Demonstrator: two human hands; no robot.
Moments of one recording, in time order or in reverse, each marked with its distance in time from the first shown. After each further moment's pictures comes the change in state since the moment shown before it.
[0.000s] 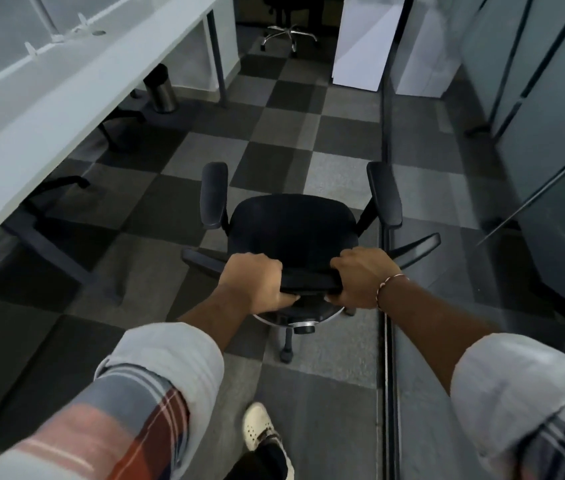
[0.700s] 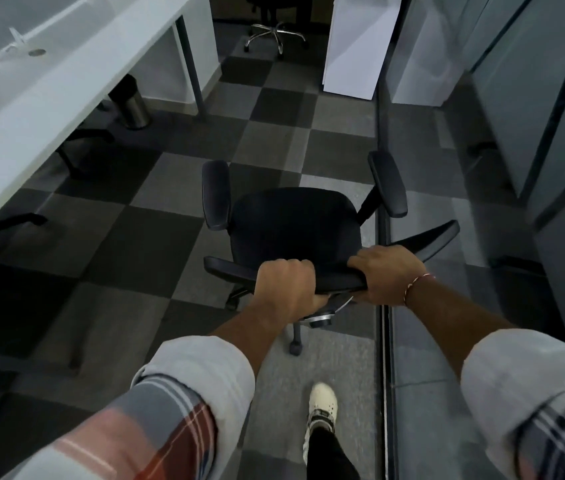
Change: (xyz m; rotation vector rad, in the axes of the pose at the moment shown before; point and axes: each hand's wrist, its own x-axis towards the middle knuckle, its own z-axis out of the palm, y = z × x) left_hand 0.340 -0.008 -0.034 0.017 0.064 -0.054; right_hand 0.245 0.244 -0.027 -0.021 -0.063 -0.021
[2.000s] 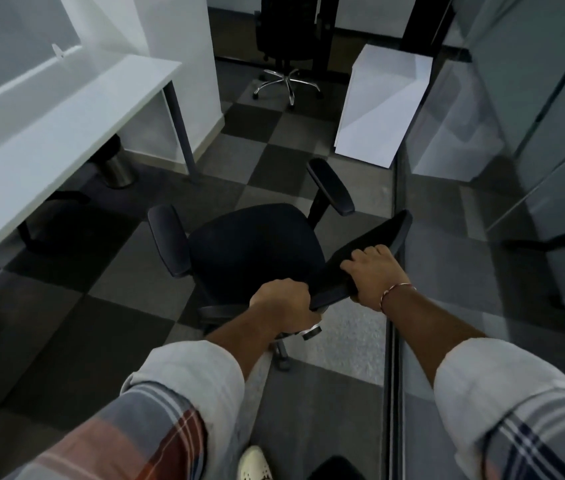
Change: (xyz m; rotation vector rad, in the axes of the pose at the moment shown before) left_hand 0.572 -0.145 -0.040 -0.354 -0.354 -0.043; right_hand 0.490 0.337 -0.113 -0.169 -0.009 0.049
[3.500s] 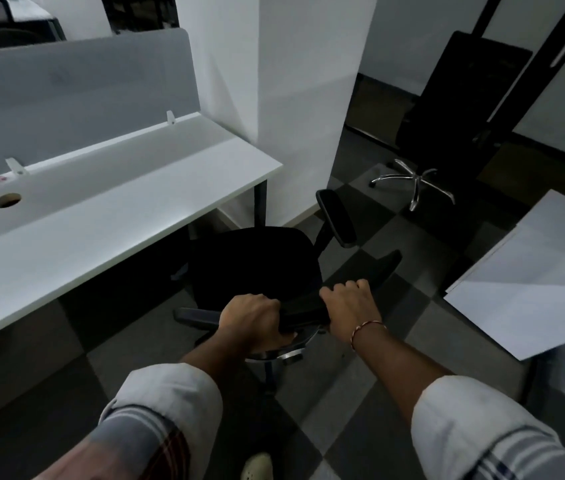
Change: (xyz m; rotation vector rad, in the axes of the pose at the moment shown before) left_hand 0.421 -0.291 -0.311 0.144 0.379 -0.530; right_hand 0.664 0.113 -0.155 0.007 0.285 -0.332
